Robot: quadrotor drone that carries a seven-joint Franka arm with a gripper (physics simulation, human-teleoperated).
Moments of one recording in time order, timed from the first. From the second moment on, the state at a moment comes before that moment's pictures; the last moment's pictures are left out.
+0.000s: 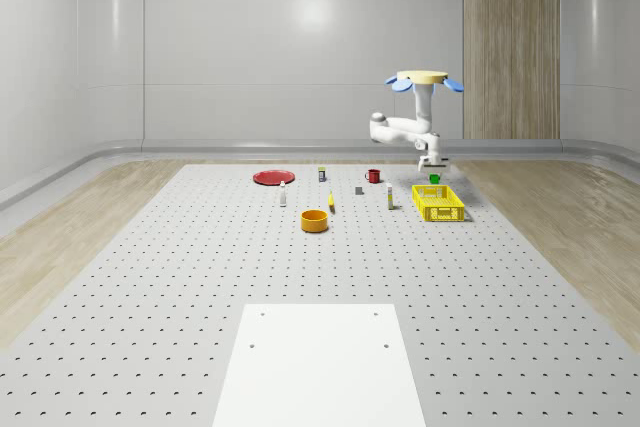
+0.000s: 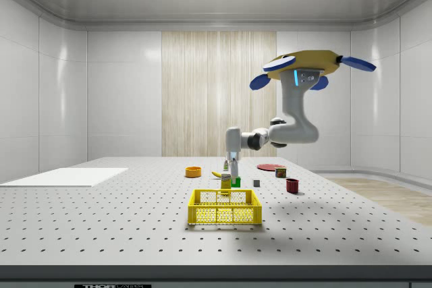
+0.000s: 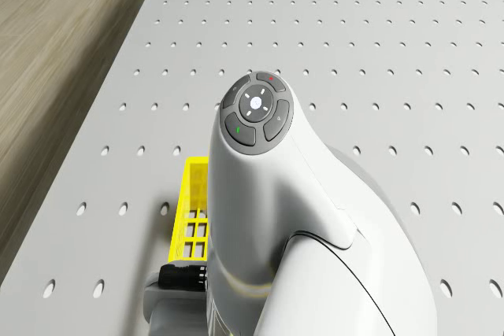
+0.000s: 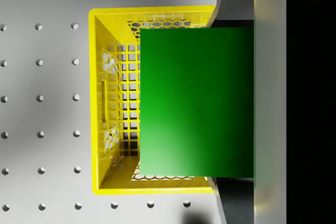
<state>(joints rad) -1.22 -1.59 1.42 -2.82 -1.71 1.64 1.72</state>
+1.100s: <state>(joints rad) -1.24 -1.60 1.34 -2.81 -1.78 1.67 1.71</state>
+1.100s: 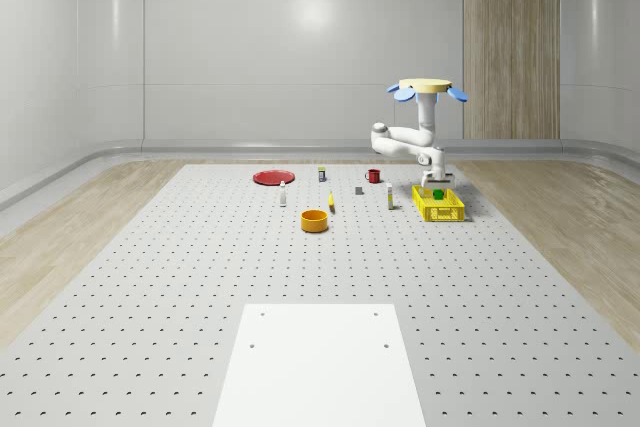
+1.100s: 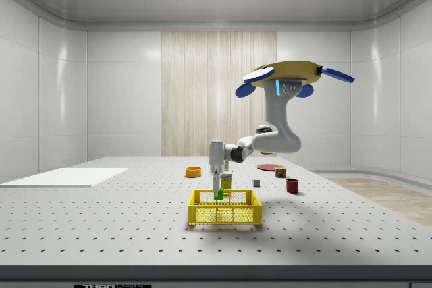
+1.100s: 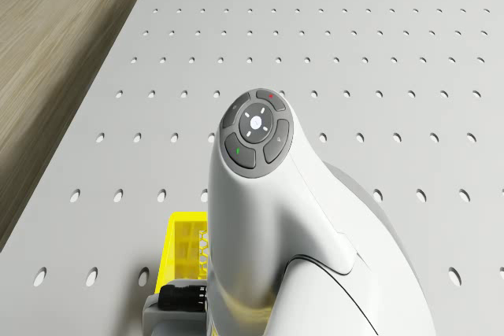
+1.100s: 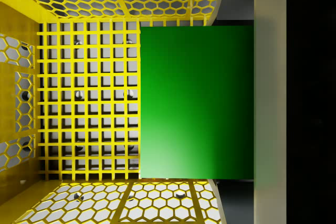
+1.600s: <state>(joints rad) -1.27 -1.59 1.20 -2.77 -1.91 1.72 1.70</state>
